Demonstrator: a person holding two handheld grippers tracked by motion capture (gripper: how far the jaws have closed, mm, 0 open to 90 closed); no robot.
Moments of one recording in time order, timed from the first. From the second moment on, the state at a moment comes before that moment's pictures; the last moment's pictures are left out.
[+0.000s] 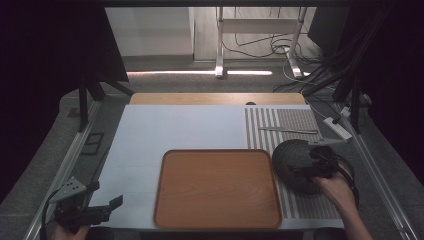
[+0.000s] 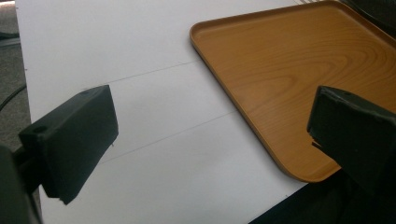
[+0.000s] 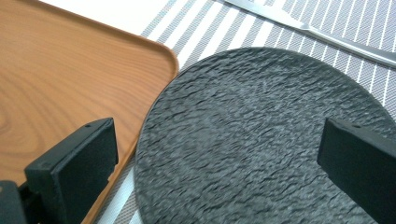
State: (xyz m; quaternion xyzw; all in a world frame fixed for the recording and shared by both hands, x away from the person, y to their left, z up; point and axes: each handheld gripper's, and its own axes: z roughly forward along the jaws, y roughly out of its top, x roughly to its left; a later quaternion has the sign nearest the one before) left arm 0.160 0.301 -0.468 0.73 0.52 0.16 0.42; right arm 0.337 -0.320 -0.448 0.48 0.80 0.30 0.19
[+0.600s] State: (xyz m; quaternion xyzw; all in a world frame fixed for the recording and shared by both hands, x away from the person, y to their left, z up) left arm 0.161 0.301 -0.468 0.73 0.52 0.16 0.42; right arm 0.382 -0.320 -0.455 0.51 0.79 0.28 0.18
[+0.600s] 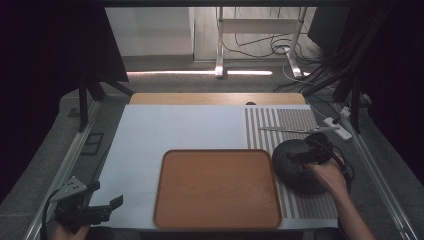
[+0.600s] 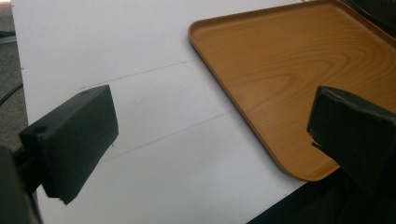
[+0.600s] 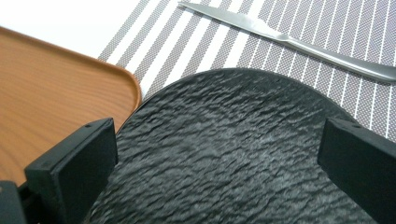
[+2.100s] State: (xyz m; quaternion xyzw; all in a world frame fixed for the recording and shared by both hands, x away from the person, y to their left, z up) left arm 0.163 0.303 -0.469 0.73 0.52 0.15 0.42; right arm 0.474 -0.339 -0.475 0.56 0.77 0.24 0.19
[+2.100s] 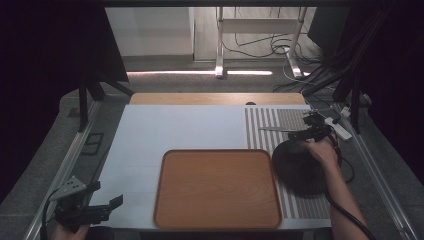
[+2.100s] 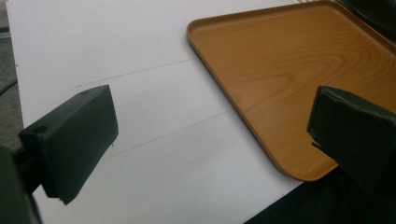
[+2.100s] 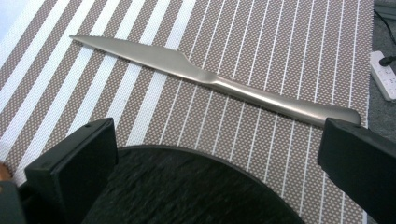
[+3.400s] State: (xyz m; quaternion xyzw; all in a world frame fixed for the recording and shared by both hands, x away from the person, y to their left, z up) left arm 0.164 0.304 -0.469 0.73 0.52 0.14 0.42; right arm 0.525 -0.372 -0.490 0.56 0.78 0.20 0.20
